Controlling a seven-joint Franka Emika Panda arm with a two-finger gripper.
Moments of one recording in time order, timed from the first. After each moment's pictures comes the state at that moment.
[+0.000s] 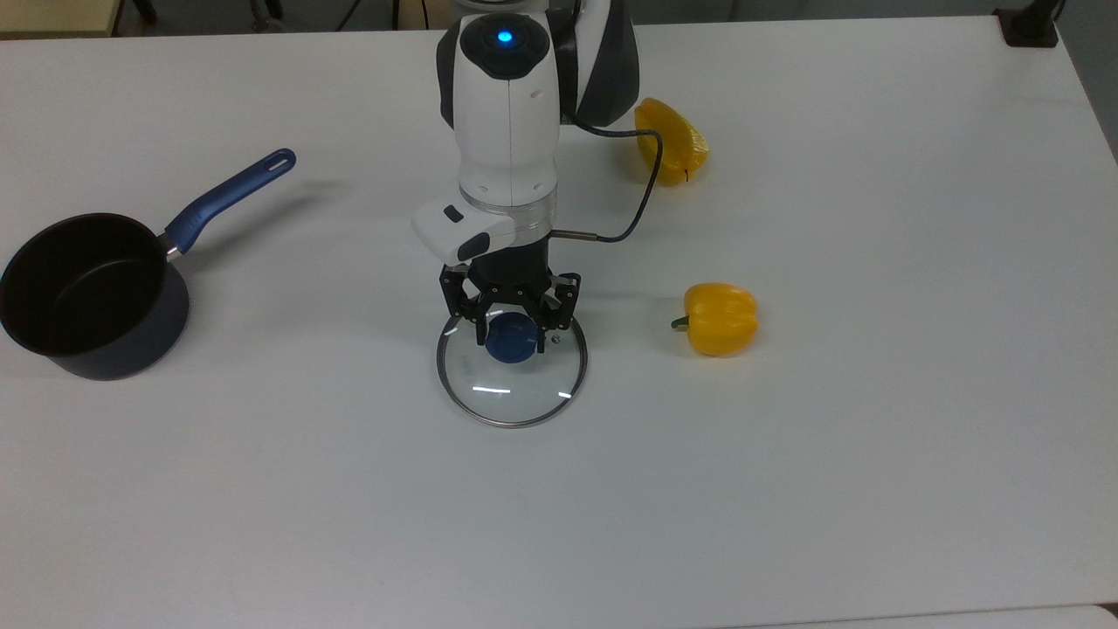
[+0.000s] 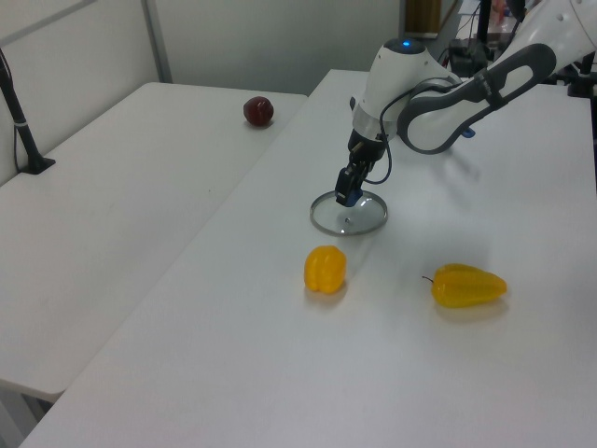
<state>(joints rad) 0.20 0.50 -0.06 -1.70 -0.04 2.54 0.25</state>
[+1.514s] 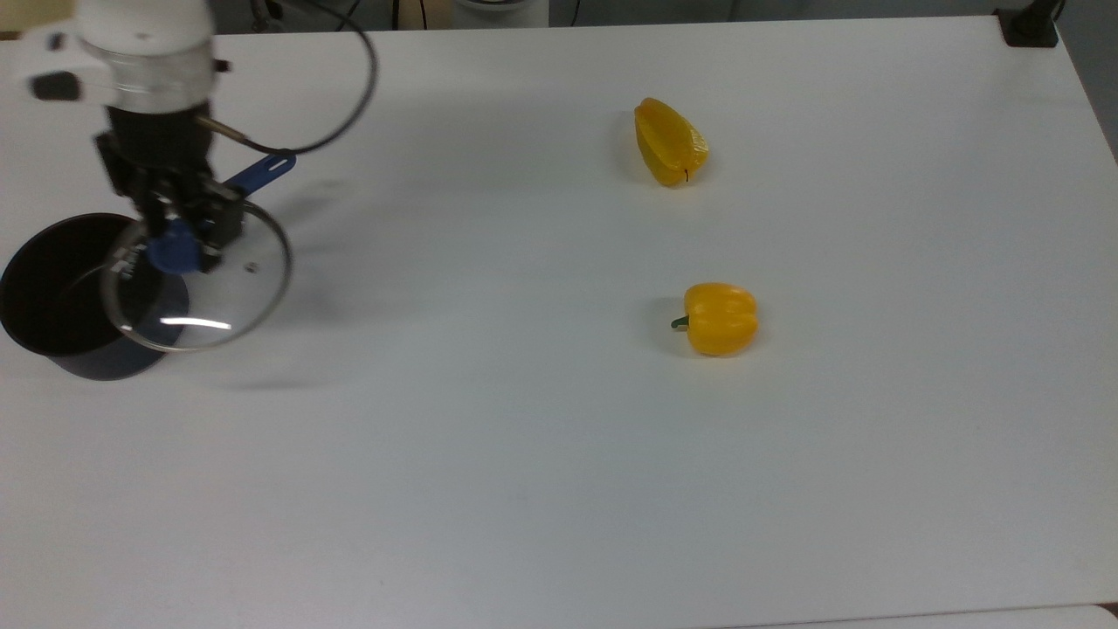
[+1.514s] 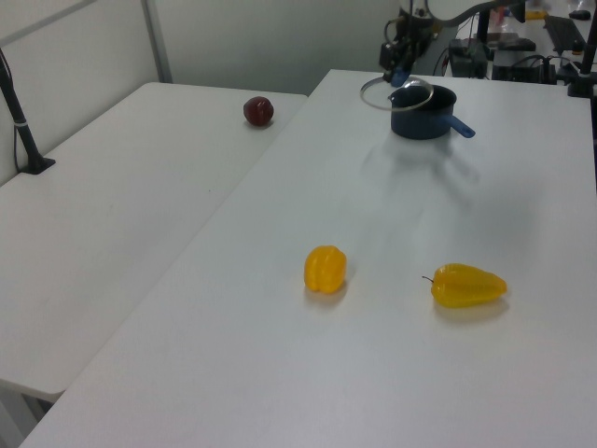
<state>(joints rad) -0.17 0.40 -0.10 -1.45 -0.07 2.21 0.23</state>
